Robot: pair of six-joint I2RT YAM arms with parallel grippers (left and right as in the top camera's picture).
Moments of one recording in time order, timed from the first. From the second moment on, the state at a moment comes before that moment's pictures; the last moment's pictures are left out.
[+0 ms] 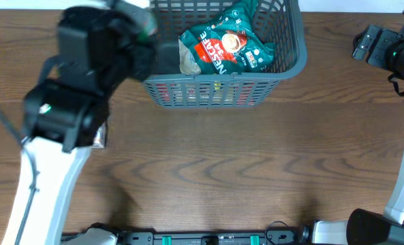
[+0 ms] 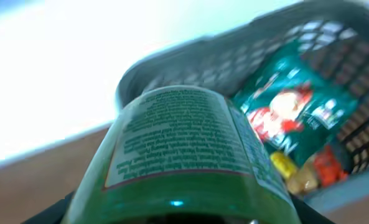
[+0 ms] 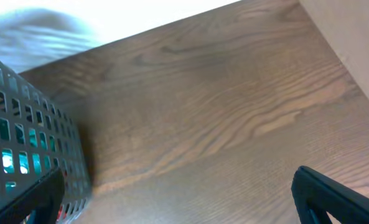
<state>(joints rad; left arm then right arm) -0.34 1.40 1.75 -0.83 -0.06 0.18 -0.25 1.57 1.87 -1.11 0.05 0.12</state>
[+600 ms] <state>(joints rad) -0.34 1.86 1.75 -0.91 -0.06 0.15 -0.25 1.57 1.87 -1.14 0.05 0.10</state>
